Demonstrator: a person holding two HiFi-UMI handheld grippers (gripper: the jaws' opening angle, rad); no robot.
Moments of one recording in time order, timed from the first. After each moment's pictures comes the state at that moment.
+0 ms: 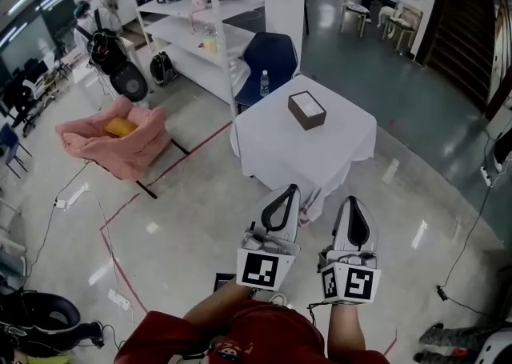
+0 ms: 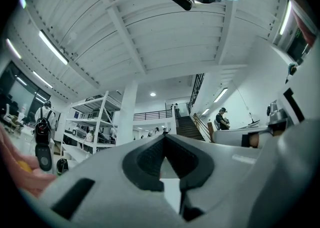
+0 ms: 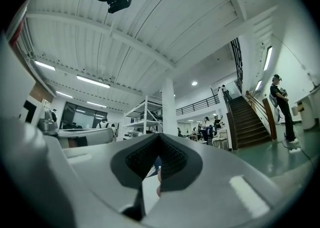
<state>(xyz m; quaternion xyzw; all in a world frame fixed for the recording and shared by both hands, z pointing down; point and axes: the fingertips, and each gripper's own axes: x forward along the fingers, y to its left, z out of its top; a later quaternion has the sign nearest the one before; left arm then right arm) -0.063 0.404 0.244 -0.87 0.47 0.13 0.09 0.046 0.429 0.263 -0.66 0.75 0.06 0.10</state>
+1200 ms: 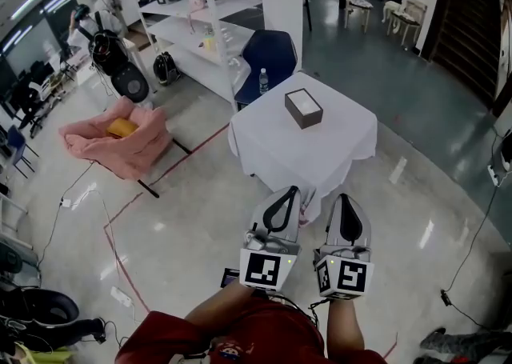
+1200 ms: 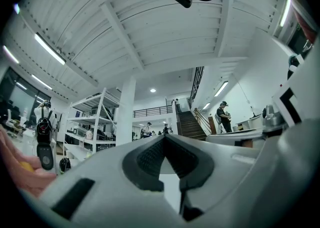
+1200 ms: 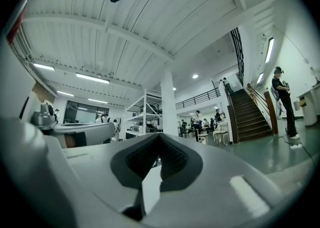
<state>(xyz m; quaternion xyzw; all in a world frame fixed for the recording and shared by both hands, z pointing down) 0.006 0.385 0.273 -0.86 0.49 0.10 0.10 0.100 0.397 0.302 -0.65 0.76 0.03 0.08</state>
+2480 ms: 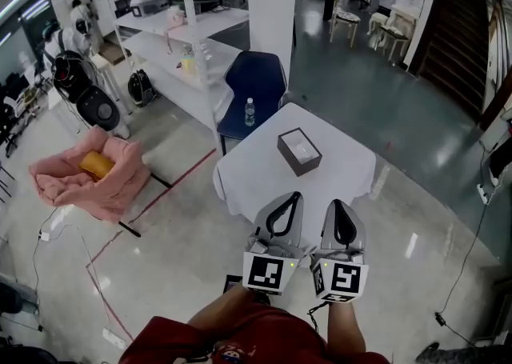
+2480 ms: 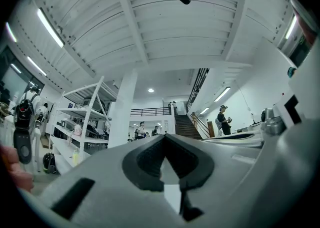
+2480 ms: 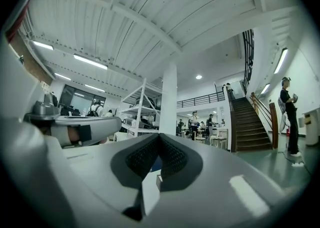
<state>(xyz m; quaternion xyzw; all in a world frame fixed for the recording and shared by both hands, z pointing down) -0.037 0.096 0.265 -0.88 0.45 0.13 0.08 0.041 0.112 0.301 -0.67 0.74 0.04 0.01</state>
